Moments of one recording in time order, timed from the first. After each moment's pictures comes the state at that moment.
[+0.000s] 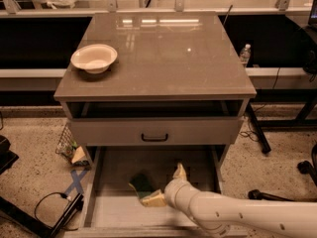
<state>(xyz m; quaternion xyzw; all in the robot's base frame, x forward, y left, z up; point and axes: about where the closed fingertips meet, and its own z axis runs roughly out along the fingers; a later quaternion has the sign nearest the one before) 0.501 -0.012 0.486 -0.33 0.82 0.13 0.45</state>
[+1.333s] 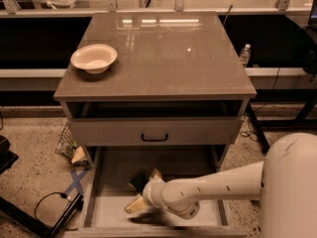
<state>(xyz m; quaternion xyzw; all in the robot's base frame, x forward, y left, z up) 0.516 0.070 0.394 -0.44 0.81 0.15 0.37</state>
